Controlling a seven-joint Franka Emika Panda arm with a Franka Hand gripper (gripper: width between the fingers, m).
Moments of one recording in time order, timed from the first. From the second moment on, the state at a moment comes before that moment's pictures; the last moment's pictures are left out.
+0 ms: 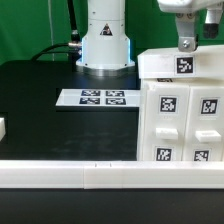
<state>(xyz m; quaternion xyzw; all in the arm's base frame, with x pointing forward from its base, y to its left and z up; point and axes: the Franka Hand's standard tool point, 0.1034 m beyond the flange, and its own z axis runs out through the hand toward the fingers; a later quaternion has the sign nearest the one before) 0.620 0.089 0.181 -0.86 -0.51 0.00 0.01</state>
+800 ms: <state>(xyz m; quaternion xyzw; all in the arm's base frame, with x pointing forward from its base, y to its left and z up) 0.614 0.083 0.167 -0.86 -0.52 0.00 0.01</state>
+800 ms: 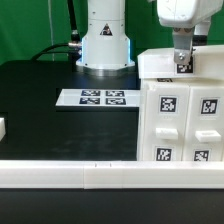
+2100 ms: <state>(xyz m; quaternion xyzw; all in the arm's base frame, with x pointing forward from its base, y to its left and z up) 0.613 0.085 0.166 -1.00 -0.05 0.00 0.01</state>
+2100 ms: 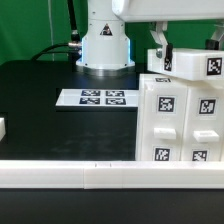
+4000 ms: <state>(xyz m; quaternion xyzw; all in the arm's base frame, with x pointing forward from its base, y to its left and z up) 0.617 0.090 0.166 -0.67 0.74 -0.01 0.05</state>
